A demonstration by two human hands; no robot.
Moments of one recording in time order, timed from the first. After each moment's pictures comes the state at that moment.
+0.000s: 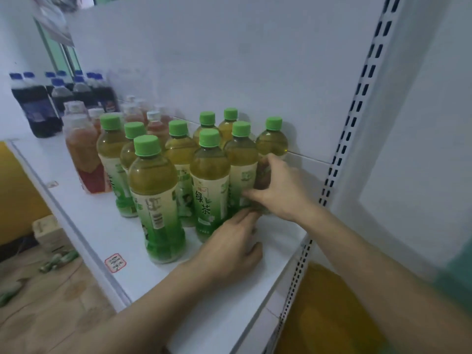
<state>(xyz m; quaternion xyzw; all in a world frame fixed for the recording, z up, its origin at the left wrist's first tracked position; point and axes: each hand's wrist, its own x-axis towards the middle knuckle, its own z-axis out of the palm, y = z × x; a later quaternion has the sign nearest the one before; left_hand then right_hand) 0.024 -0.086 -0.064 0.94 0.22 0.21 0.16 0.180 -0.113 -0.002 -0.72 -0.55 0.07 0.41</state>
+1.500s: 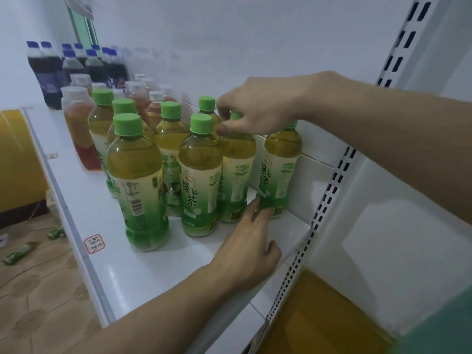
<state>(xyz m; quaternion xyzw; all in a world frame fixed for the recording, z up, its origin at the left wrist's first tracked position) 0.078 -0.121 -0.069 0.89 0.33 0.21 0.22 0.180 -0.066 0.147 -0.59 -0.79 -0.13 -0.09</state>
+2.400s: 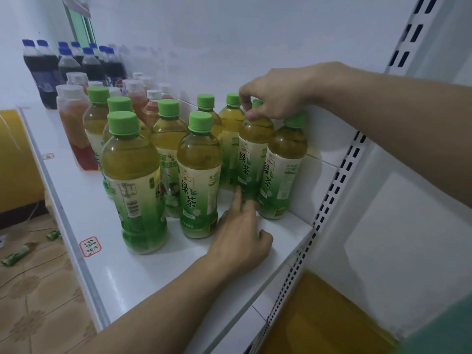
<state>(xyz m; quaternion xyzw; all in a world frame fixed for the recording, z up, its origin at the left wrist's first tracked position) 0.086 -0.096 -0.071 0.86 0.43 0.18 0.22 0.220 -0.034 0.149 -0.65 -0.75 -0.11 -0.10</state>
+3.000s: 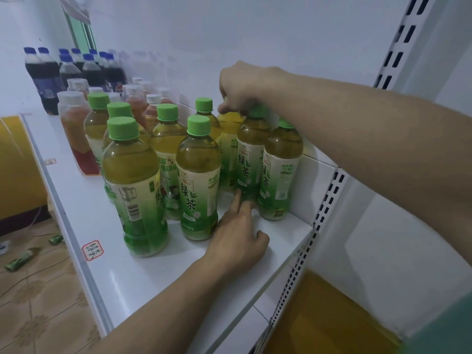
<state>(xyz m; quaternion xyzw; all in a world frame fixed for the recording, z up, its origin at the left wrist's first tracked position) 0.081 -0.090 -0.075 0.86 0.41 0.19 0.24 0.182 0.004 0.145 -0.70 -0.70 -0.15 -0.03</state>
